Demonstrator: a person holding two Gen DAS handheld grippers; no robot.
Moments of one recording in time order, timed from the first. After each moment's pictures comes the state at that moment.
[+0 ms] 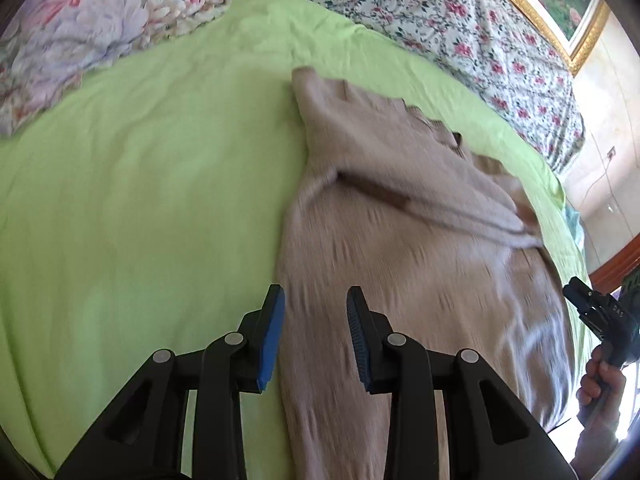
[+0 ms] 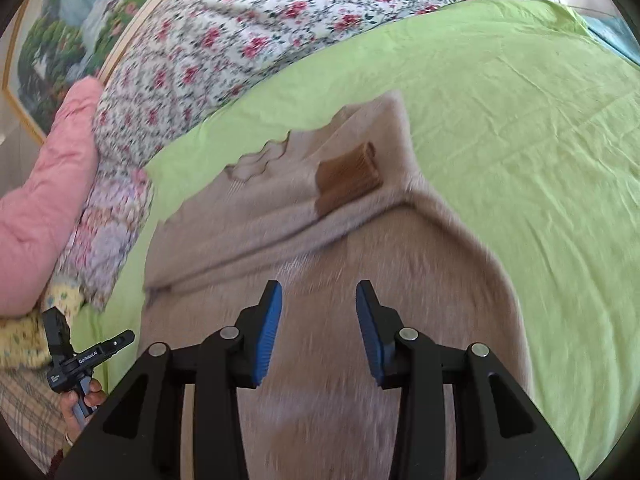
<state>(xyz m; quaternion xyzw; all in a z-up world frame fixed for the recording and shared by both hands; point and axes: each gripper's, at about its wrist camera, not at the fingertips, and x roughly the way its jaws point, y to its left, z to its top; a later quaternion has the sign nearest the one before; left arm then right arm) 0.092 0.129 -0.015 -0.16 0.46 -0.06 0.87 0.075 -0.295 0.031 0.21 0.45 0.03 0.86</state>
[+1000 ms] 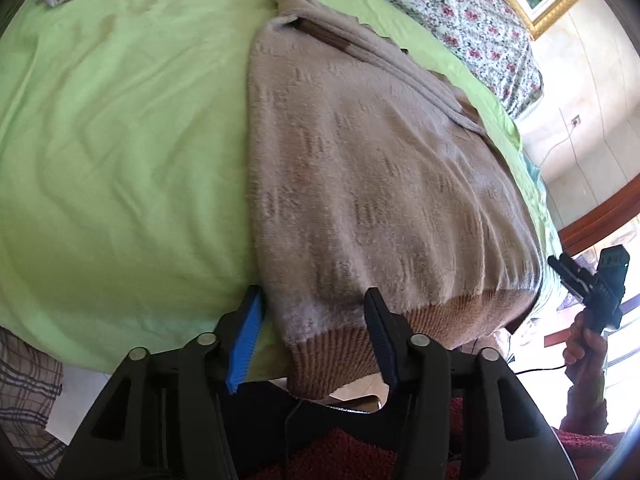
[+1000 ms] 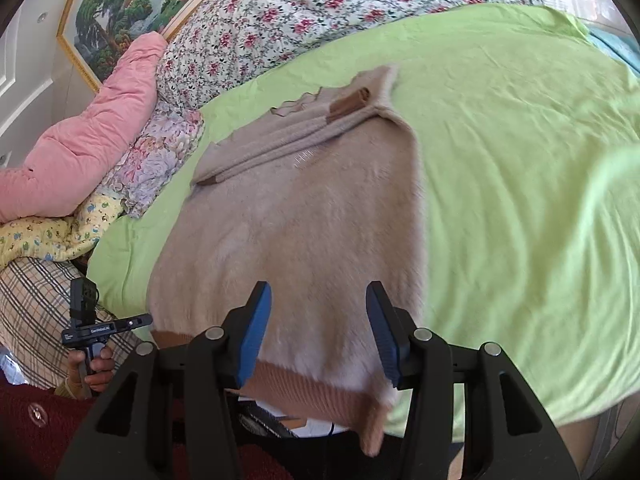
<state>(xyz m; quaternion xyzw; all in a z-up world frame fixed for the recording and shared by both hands) -0.085 0.104 -0.053 -0.19 0.51 -0.14 0.83 -0.078 -0.349 0.046 0.18 0.47 0.12 0.86</state>
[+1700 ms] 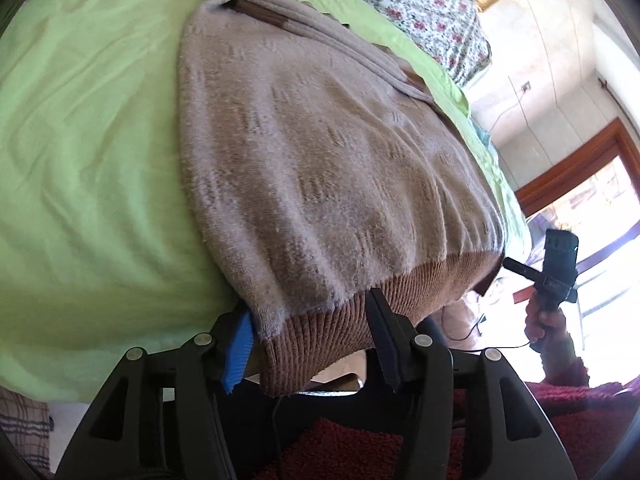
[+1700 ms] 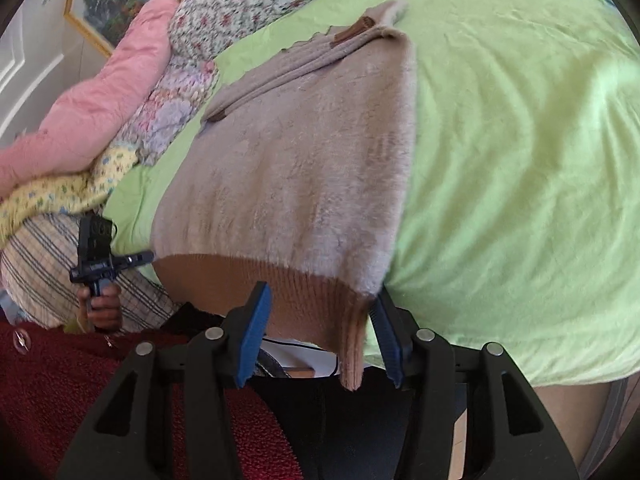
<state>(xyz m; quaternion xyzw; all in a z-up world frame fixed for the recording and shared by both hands) -0.079 0.092 -0.061 -0.17 0.51 -0.25 0.80 -0.102 -0.352 0.000 0.15 0.52 0.18 0.82</state>
